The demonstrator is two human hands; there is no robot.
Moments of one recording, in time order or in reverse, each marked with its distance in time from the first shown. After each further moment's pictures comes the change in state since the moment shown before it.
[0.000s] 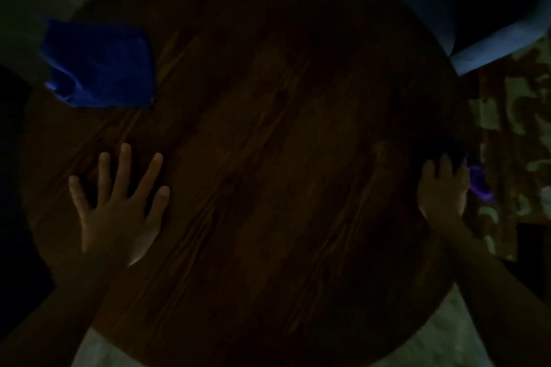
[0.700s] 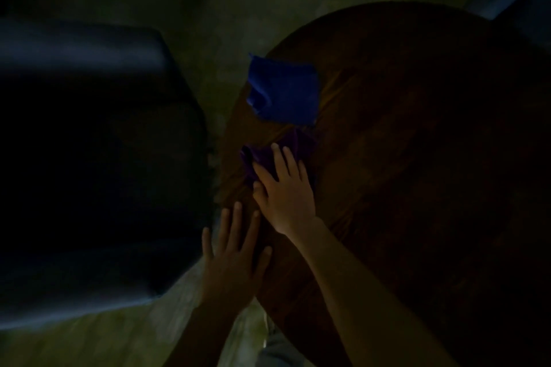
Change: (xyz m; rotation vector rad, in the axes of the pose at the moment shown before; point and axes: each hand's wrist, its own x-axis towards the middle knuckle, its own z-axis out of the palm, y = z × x) left_hand -0.108 -0.083 0.027 -0.068 -0.032 -0.070; right_hand -0.275 -0.402 0.106 -0.080 -0.281 -1.015
